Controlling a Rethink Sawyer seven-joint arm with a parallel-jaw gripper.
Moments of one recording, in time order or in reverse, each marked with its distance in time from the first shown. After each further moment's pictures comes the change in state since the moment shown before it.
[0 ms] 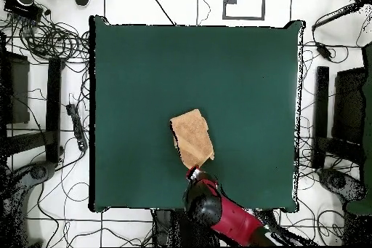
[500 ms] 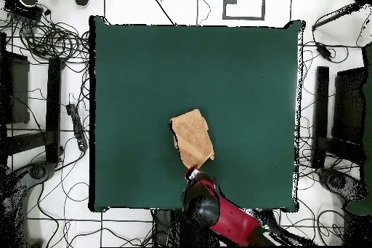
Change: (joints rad) arm 0.000 0.006 0.012 0.010 0.000 -0.018 0.040
